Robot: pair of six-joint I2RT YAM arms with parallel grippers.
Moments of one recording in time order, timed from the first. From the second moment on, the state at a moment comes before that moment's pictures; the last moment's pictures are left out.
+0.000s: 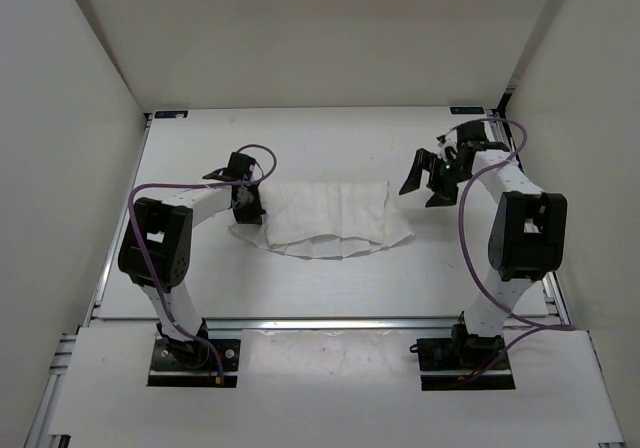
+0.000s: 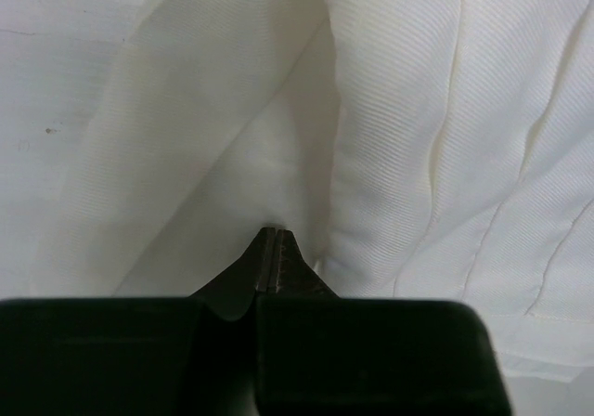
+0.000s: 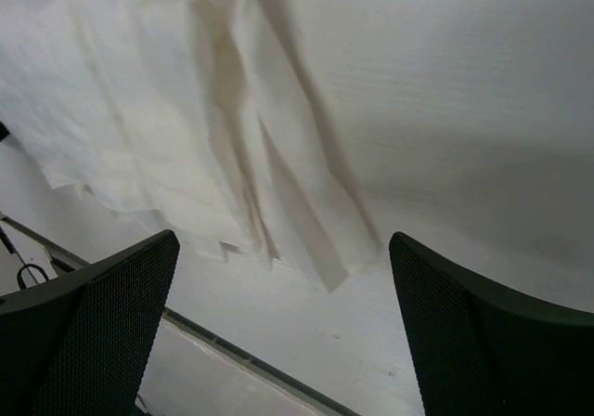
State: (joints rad) left arm -0.29 1.78 1.08 -0.43 0.01 -0.48; right arm 0.02 1.81 1.38 -0.75 -0.53 0.22
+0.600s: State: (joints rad) left arm -0.25 1.72 1.04 -0.42 0.02 -0.50; right arm 0.08 1.97 1.27 -0.59 -0.71 0.18
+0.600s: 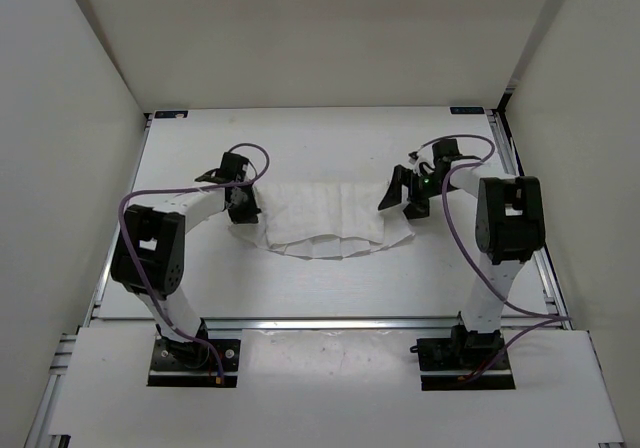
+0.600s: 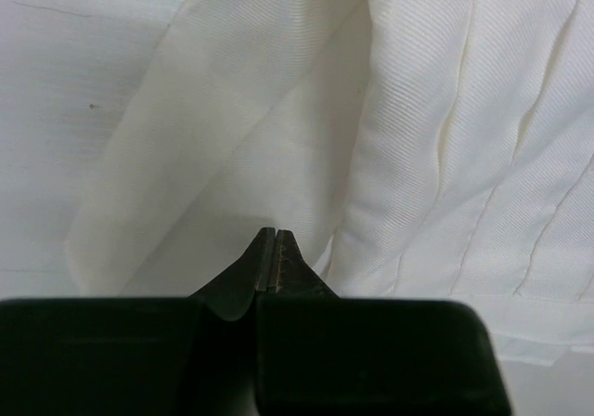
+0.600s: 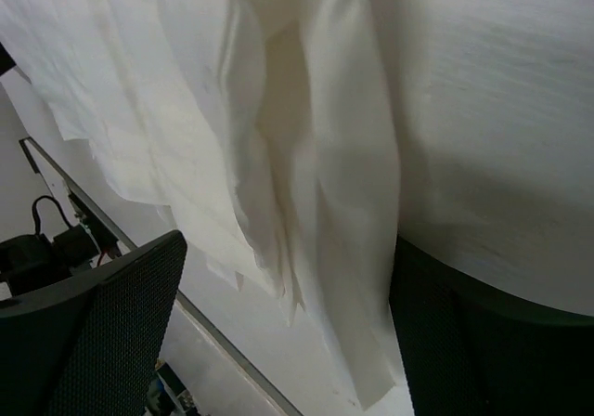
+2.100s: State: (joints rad) left arm -0.28 1.75 0.96 -0.16 -0.06 -0.58; right arm 0.02 1.94 1.29 -0.81 -0.66 0.09
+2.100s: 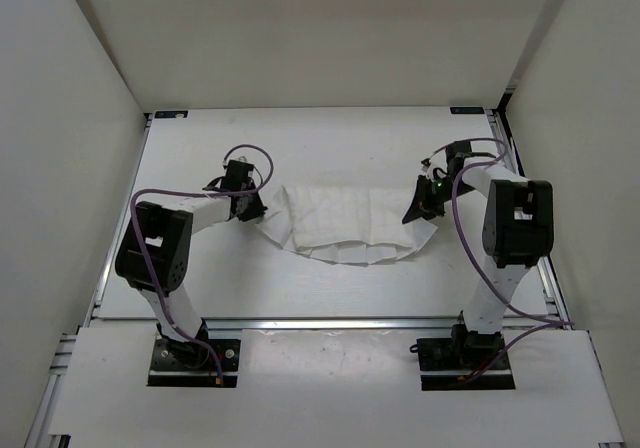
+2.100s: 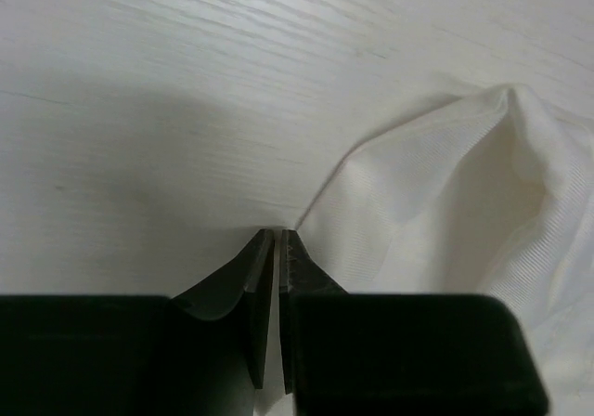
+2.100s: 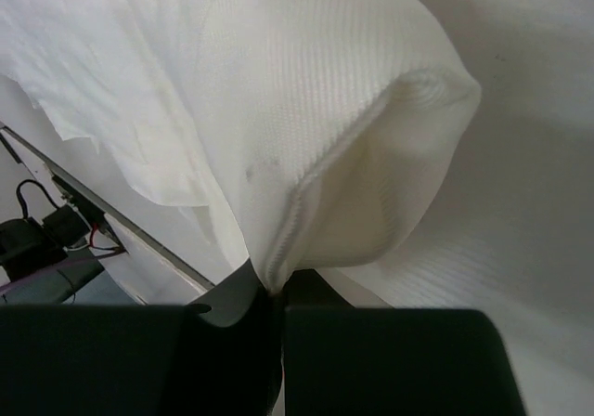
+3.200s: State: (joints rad) left arm -0.39 1.72 0.87 -0.06 0.13 -0.70; right arm 0.56 2.21 1.83 -0.84 -0.82 0.17
